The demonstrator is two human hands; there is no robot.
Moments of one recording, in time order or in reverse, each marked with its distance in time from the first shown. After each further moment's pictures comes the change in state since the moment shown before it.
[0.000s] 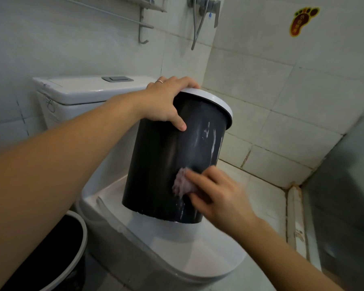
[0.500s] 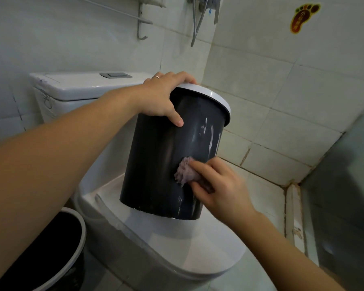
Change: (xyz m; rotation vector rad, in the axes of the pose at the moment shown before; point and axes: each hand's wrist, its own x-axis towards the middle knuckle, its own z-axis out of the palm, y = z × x) left_hand 0.001 -0.002 -0.001 -0.017 -0.006 -0.017; right_hand 0.005 0.008 0.005 0.031 0.068 0.080
